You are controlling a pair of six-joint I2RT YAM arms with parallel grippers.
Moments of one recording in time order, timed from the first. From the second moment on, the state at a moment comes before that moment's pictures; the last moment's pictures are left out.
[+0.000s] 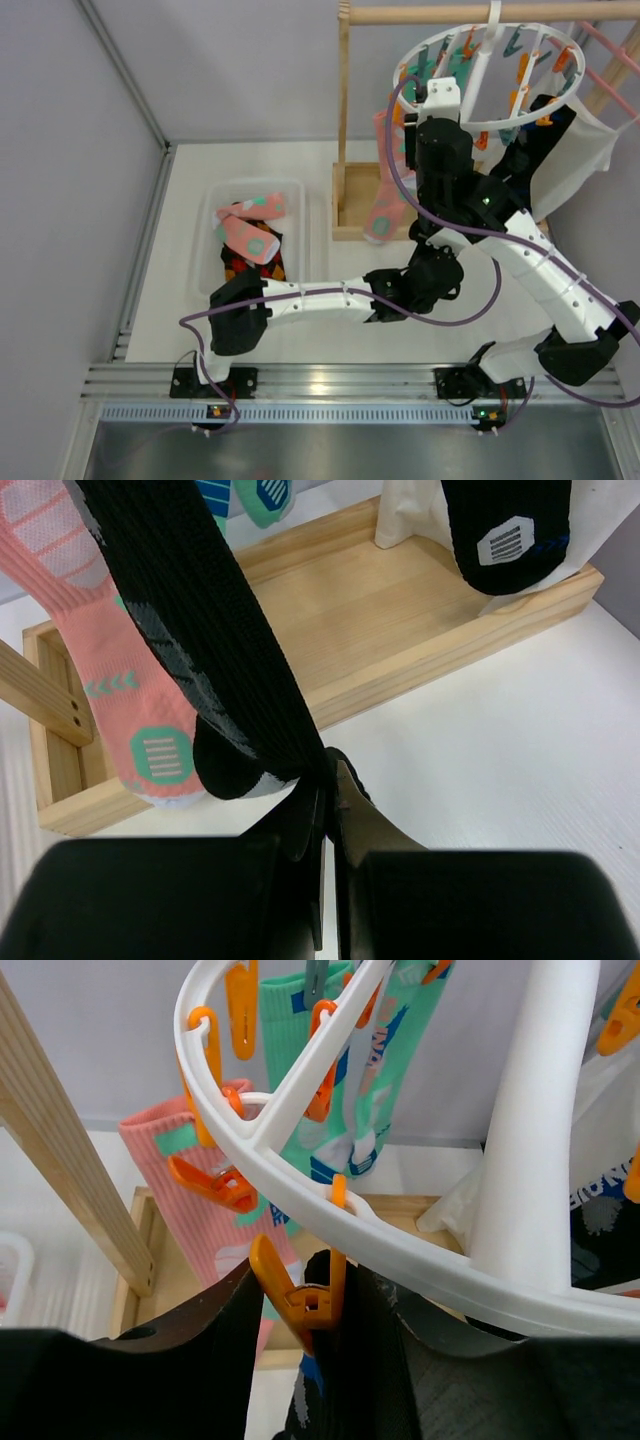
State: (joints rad) left arm -1.35 1.97 1.62 0.05 -0.91 -0.20; right arm 0.75 1.37 1.68 -0.53 0.84 0.00
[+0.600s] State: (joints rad) left arm -1.35 1.95 1.55 0.06 -0.88 -0.22; right arm 0.75 1.34 1.65 -0.45 0.82 -0.02
